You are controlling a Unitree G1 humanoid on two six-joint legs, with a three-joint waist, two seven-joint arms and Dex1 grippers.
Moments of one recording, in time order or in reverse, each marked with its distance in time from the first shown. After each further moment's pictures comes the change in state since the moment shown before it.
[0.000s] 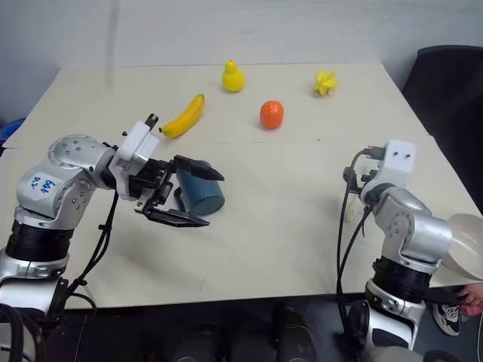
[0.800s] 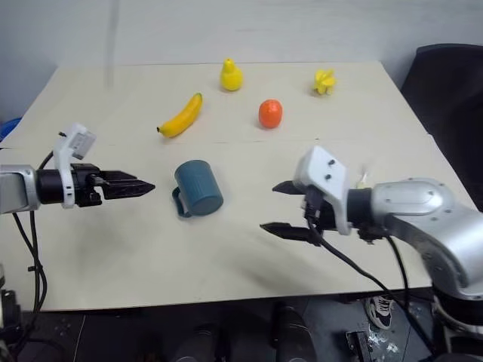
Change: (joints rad) left arm 0.126 0.111 0.368 -0.034 -0.069 1.069 0.773; right arm 0.077 -0.621 0.382 -0.560 0.624 -0.063 0.907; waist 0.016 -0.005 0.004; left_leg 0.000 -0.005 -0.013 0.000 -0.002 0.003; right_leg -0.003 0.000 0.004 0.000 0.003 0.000
